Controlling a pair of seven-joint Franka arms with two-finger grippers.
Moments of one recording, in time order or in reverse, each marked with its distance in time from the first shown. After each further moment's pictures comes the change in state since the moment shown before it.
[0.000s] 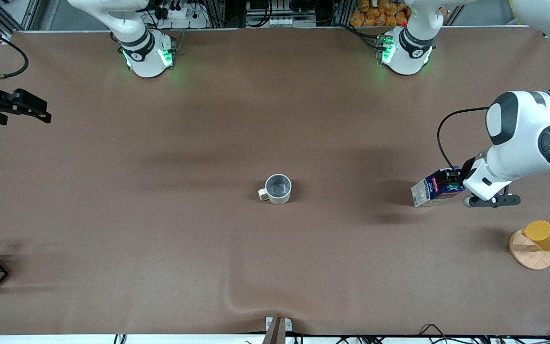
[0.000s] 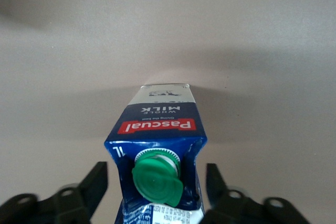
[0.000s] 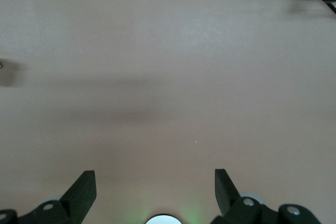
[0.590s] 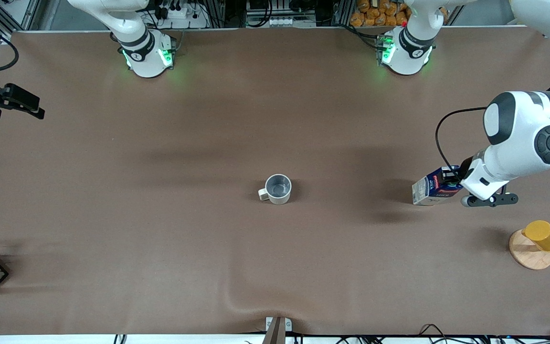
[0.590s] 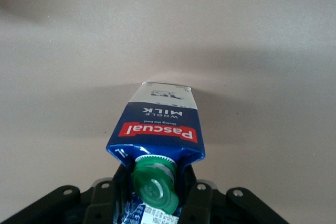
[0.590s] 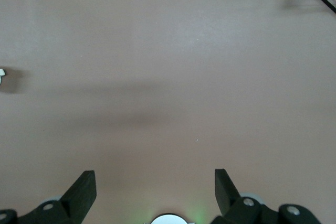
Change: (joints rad) left arm -0.009 0.000 -0.005 -0.001 0.001 -0.008 -0.028; right arm -0.011 -0.018 -0.021 0.009 0.012 -0.011 0.015
